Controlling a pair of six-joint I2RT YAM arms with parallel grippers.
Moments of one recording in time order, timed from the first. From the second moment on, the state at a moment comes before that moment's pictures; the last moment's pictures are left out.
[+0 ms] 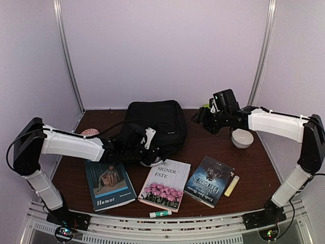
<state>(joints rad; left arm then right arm) -0.94 1.68 0.97 0.07 -0.10 -0.21 0.56 1.60 1.20 -0.23 -0.10 0.87</state>
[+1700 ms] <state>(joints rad) -0.95 1.68 0.97 0.08 -0.13 -0.18 0.76 1.76 1.01 0.28 -0.23 1.42</state>
